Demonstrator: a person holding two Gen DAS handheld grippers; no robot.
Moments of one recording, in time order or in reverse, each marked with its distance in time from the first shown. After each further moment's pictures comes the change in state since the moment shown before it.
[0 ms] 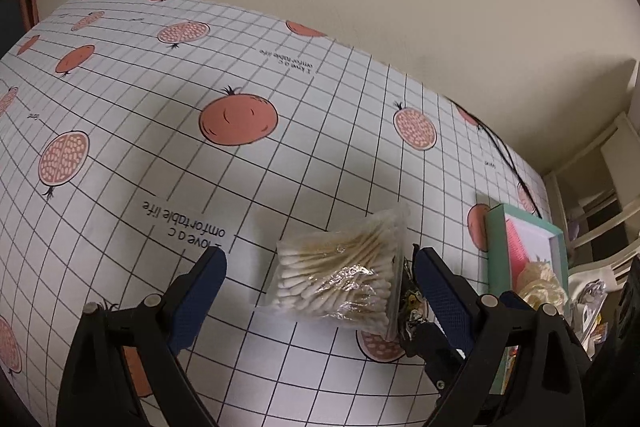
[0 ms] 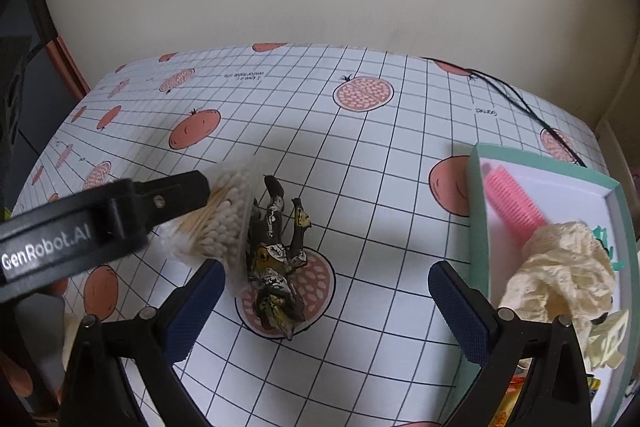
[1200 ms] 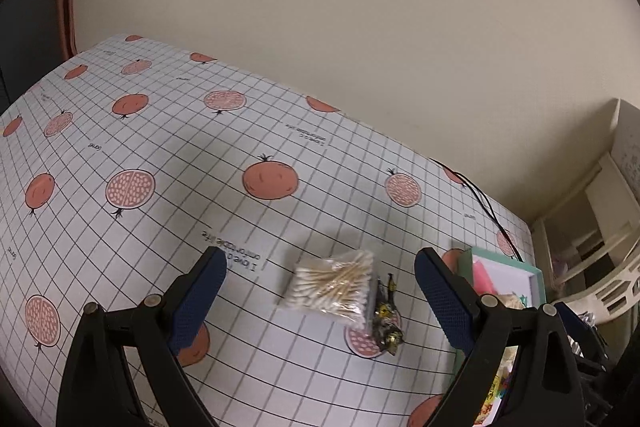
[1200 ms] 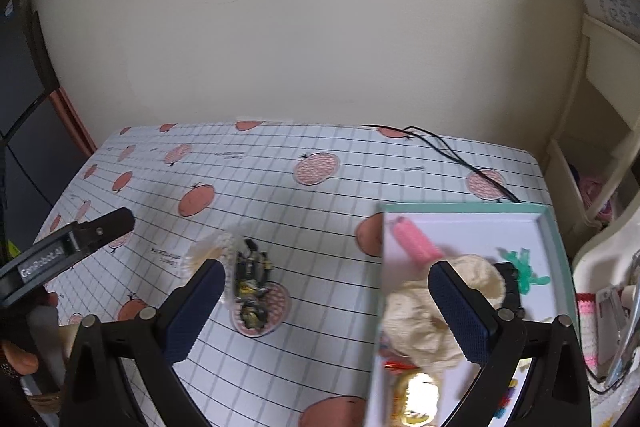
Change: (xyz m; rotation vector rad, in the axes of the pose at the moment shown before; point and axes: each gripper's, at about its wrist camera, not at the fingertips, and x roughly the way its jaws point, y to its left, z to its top) left arm -0.092 -0.002 -0.004 -0.055 -0.208 0.048; right arm -0.104 -0.049 0.016 0.072 -0.167 -0.003
